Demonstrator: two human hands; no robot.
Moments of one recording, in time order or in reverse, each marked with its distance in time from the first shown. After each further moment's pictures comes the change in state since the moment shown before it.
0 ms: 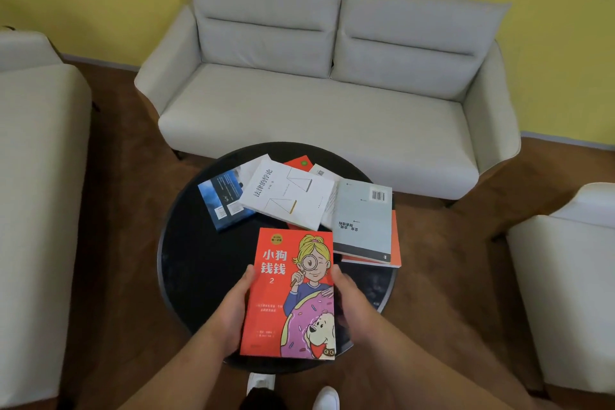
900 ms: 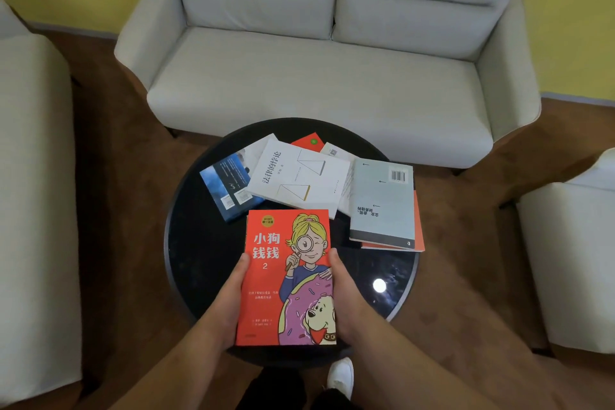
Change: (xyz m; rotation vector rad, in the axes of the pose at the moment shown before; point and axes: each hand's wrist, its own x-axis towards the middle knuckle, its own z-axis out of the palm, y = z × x) left_hand 0.007 0.034 -0.034 0.085 0.111 -0.004; right_hand 0.029 0.002 0.060 0.426 -0.228 0.139
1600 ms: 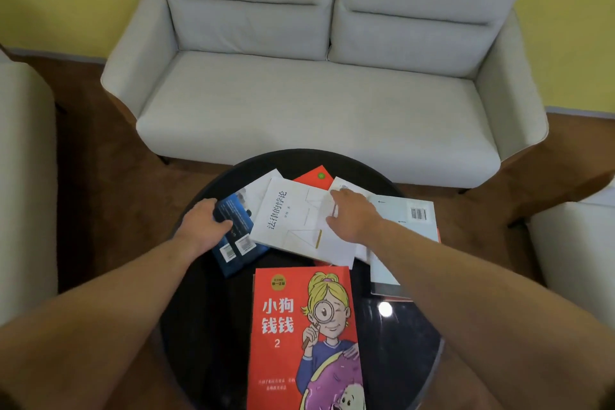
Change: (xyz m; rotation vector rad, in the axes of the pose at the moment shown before) left_hand 0.145 0.204 -0.048 1.117 0.370 0.595; right_hand 0.104 -0.200 0.050 -1.883 0.461 -0.439
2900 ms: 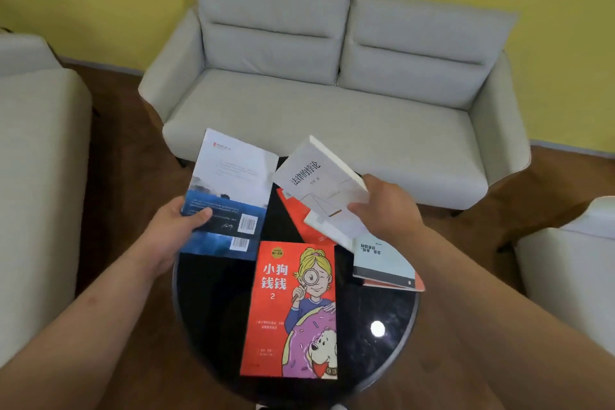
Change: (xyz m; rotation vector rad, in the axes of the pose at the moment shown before) left_hand -0.165 0.024 -0.077 -0.813 0.031 -0.118; right_hand -0.144 -0.005 -0.088 0.006 0.329 -0.019
